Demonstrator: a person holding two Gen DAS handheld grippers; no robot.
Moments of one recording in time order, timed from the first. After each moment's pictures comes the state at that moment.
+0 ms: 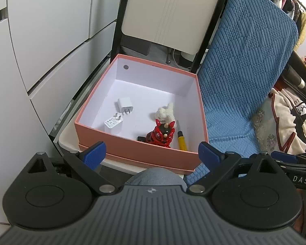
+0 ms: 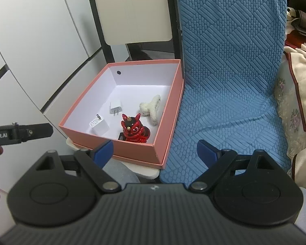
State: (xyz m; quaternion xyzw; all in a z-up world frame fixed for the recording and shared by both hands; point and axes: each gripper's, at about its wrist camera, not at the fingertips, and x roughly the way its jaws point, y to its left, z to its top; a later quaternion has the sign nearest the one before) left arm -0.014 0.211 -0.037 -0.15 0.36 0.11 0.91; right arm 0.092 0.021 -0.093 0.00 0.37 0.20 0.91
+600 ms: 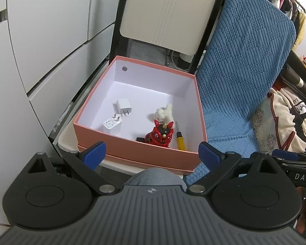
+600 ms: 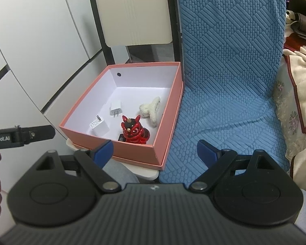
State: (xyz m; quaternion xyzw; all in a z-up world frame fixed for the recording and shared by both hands) left arm -0.017 0.206 -0.038 -0.15 0.35 0.11 0.92; right arm 0.088 0.023 -0.090 0.00 0.37 0.20 0.91
